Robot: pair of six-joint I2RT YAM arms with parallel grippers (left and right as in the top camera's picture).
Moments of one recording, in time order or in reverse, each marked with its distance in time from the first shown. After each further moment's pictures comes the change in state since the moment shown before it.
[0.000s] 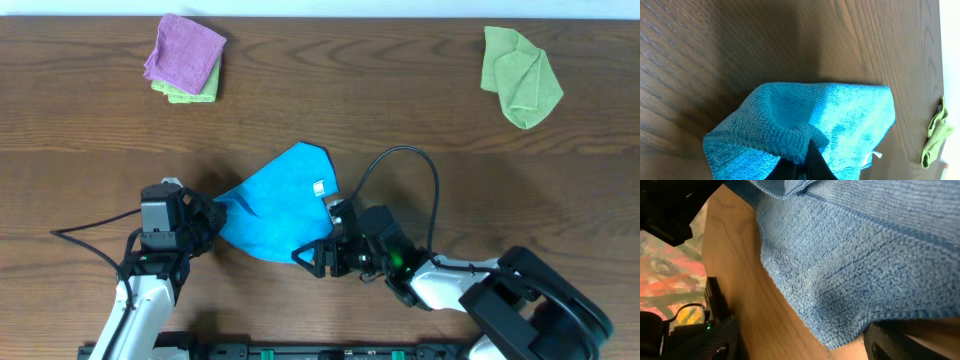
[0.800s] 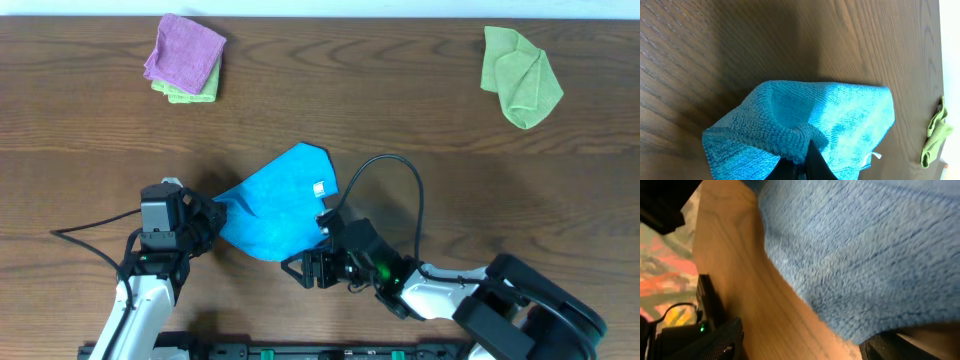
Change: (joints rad) left arm 0.000 0.000 0.000 0.000 0.004 0.000; right arm 0.127 0.001 0.009 0.010 0.153 0.045
